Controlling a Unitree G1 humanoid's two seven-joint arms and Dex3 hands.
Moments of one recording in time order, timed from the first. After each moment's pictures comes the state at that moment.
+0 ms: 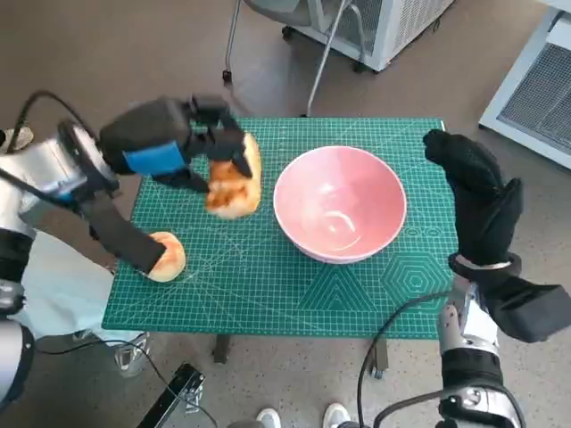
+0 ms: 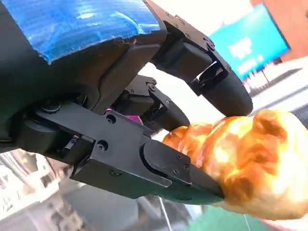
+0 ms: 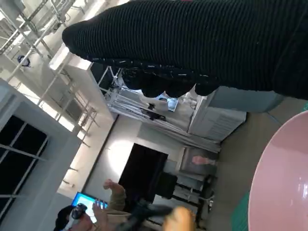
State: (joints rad) left arm -1.21 0.81 -0.56 0.82 1.02 -0.88 0.43; right arm -0.61 -0.16 -0.23 0.71 0.33 -0.87 0.48
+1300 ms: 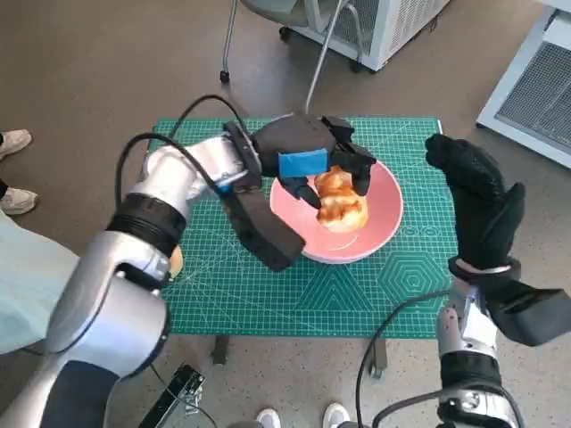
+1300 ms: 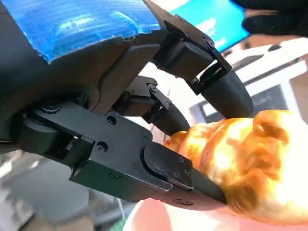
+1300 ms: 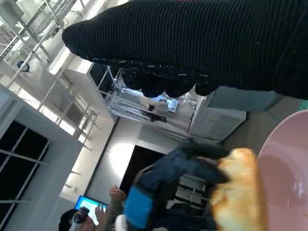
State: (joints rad) left arm -1.41 0.28 -0.72 1.28 1.05 -0.72 0.34; right arm -0.60 -0.14 -0.24 0.72 0.36 -0.87 0.51
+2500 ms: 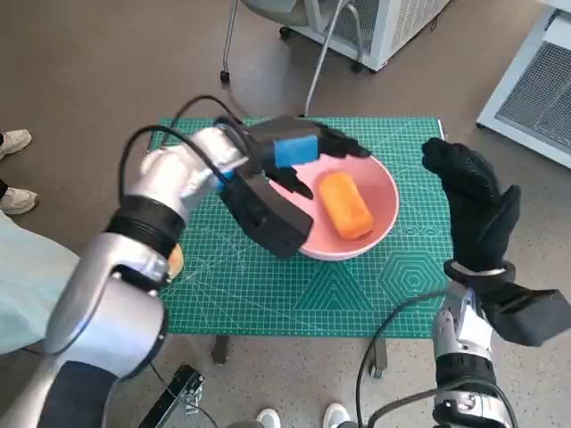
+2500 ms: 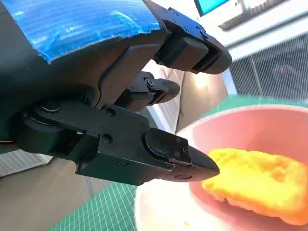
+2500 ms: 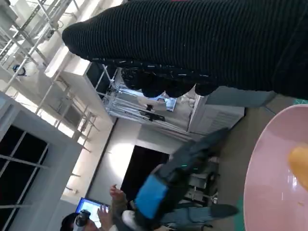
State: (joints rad) left arm -1.39 0.36 -0.65 1.19 0.89 -0.65 -0.03; right arm -0.60 -0.12 -0.25 0.73 0.36 -0.86 0.52
